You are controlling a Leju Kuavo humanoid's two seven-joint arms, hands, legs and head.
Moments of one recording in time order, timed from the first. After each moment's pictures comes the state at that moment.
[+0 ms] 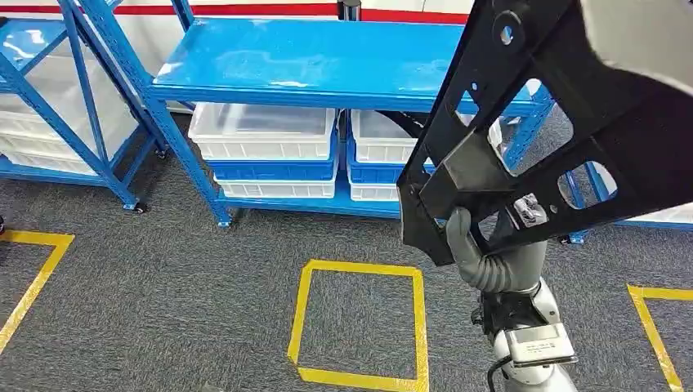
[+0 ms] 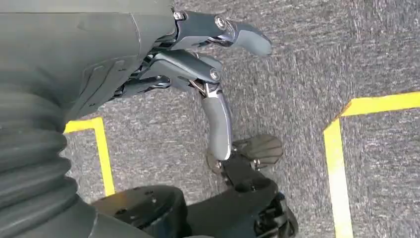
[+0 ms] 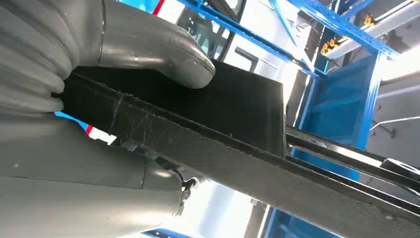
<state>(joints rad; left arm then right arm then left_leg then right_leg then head) -0.09 -0.14 1.06 -0.21 -1.23 0.14 -0.42 -0.11 -0.14 0.40 -1.99 0.24 -0.34 -0.43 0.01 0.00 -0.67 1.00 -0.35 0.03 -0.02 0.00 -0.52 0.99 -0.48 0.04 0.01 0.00</state>
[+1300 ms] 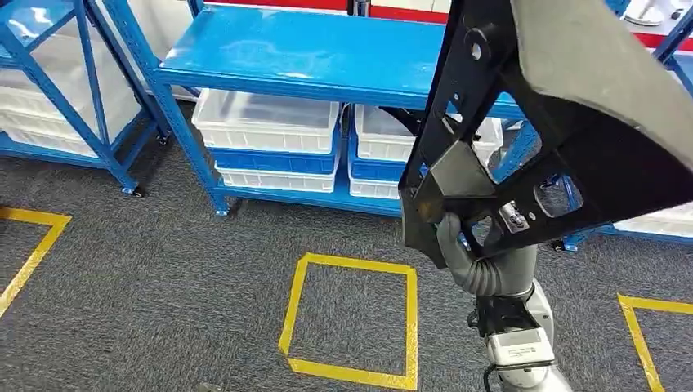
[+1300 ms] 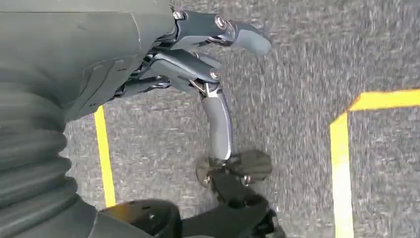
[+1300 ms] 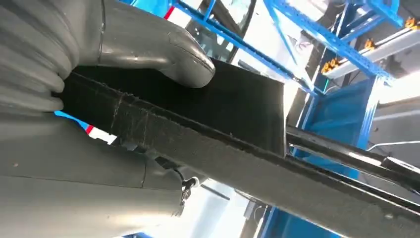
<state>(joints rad) -0.10 -0.15 1.06 -0.21 -1.23 0.15 -0.41 -0.09 -0.15 0.41 -1.98 0.27 -0.35 -0.43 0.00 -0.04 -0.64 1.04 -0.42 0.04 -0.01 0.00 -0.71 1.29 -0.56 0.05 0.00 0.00</state>
